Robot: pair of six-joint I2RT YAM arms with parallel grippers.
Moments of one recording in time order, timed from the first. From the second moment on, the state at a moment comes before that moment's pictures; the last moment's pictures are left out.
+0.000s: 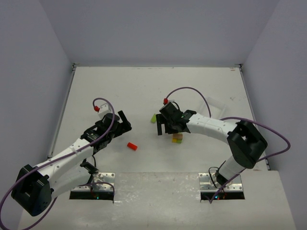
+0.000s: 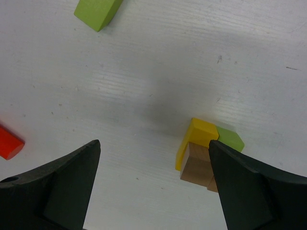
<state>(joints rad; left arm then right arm) -0.54 0.94 0.50 -0.31 -0.37 -0.84 0.80 1.60 0.94 -0.42 0.18 0.60</state>
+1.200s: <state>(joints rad) -0.54 0.94 0.50 -0.31 -0.37 -0.84 0.80 1.58 0.93 -0.44 0.17 0.62</state>
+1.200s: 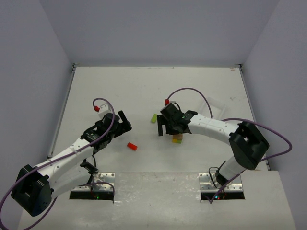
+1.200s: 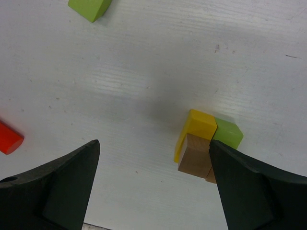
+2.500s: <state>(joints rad) -0.54 0.94 0.49 -0.31 -0.37 -0.84 0.80 1.49 0.89 -0.55 0.33 0.76</state>
